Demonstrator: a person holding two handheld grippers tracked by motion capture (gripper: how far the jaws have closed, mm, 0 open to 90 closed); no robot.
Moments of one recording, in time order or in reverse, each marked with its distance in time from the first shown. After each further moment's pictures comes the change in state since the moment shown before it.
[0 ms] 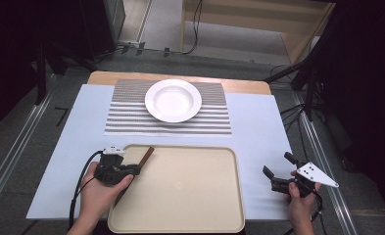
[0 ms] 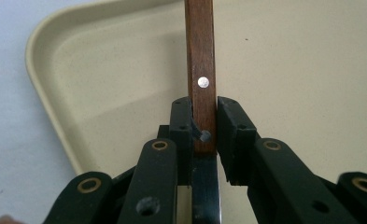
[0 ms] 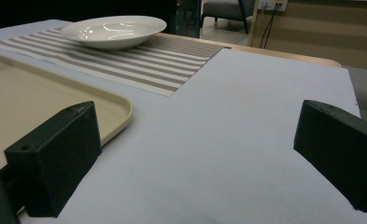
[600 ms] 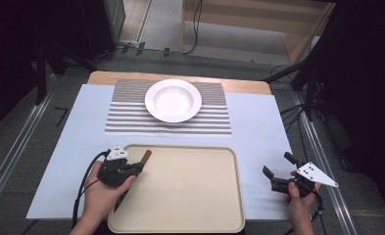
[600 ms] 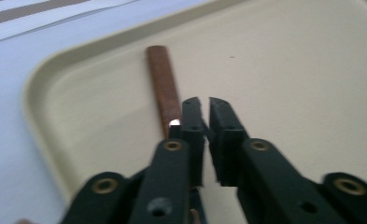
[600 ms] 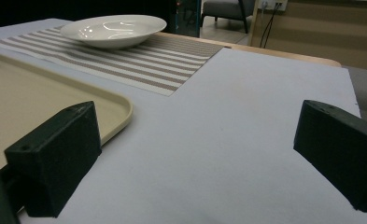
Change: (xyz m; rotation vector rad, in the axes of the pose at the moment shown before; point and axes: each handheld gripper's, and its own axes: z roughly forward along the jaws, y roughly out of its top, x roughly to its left) left arm -0.014 0.002 0.006 -0.074 0.012 0.148; right arm 0.000 0.000 0.000 0.002 0.002 -0.002
